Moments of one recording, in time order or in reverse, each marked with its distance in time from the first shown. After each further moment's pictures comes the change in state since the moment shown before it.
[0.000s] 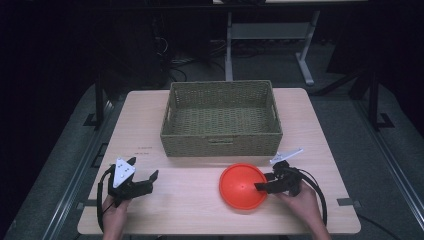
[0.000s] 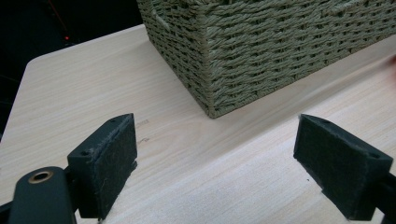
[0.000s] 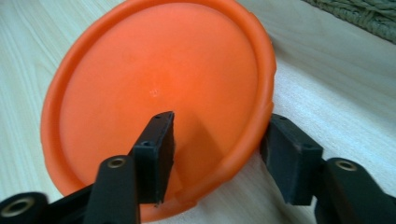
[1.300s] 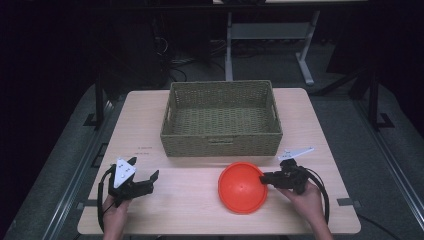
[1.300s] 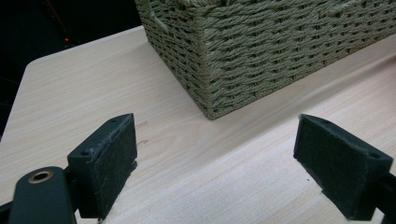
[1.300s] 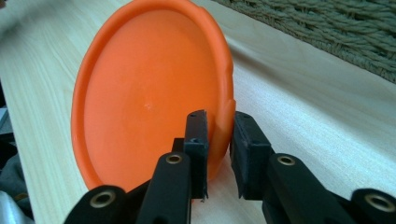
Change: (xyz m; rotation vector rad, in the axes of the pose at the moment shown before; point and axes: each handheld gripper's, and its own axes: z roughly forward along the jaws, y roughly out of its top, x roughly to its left) left arm -0.001 0.001 0.000 -0.002 0.001 0.005; right arm -0.002 -0.001 -0.020 -0.099 0.033 0.026
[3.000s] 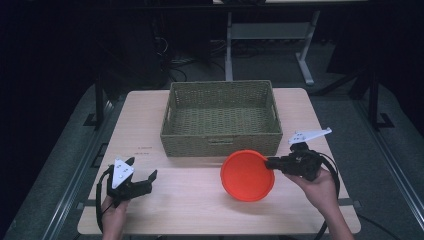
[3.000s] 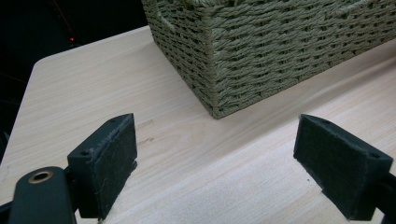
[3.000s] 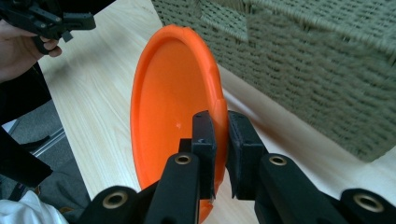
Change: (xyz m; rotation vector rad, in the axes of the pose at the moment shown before) left arm 0.002 -0.001 -0.003 -0.001 0.017 -0.012; right arm 0.028 0.050 -0.062 -0.080 0.001 -0.052
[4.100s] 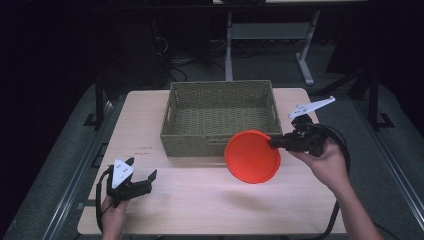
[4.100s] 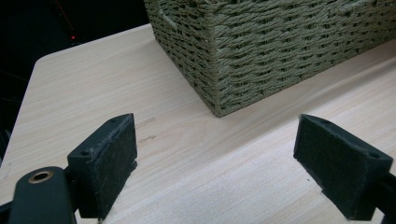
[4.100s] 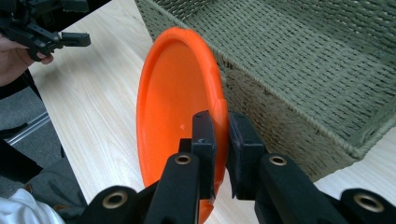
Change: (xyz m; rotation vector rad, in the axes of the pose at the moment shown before) left arm 0.001 -0.001 0.001 0.006 0.005 -0.002; right arm 0.007 0.066 -0.032 0.061 -0.070 -0.075
